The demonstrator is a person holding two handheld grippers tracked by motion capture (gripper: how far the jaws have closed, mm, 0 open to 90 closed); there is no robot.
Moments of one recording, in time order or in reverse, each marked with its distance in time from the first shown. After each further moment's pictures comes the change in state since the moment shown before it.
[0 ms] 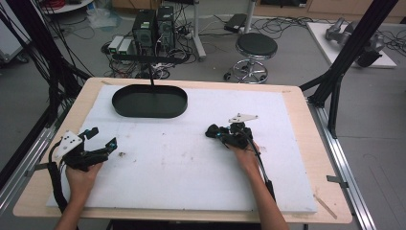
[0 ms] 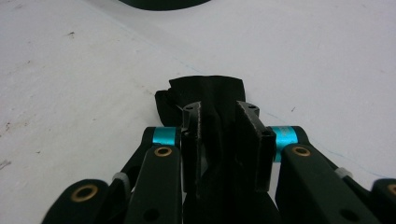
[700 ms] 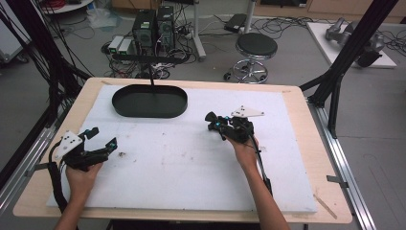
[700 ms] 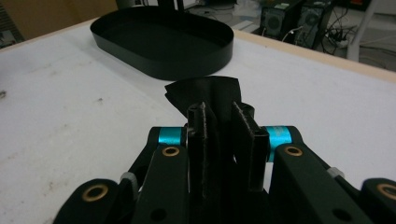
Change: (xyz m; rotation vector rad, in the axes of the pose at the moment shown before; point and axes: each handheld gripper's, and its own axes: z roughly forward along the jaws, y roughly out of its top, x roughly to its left) left arm 0.000 0.000 0.000 -0.002 -0.005 0.000; right arm 0.015 0.029 -0.024 -0.186 -0.012 -0.008
